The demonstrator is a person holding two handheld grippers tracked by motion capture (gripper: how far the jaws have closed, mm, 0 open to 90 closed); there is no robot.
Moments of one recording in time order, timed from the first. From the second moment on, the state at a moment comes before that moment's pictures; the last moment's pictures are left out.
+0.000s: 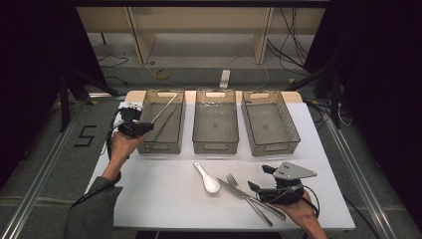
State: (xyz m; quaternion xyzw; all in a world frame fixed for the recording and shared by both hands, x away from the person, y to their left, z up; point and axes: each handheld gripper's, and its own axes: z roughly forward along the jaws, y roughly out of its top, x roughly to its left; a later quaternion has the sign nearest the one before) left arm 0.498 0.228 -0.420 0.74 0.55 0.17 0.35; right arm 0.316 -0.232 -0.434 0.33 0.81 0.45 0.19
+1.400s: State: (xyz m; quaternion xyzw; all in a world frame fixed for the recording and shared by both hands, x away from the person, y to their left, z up) left arm 0.436 0.171 -0.378 0.79 0.39 0.11 0.46; right arm 0.319 -0.238 -0.437 0.37 0.79 0.47 0.16
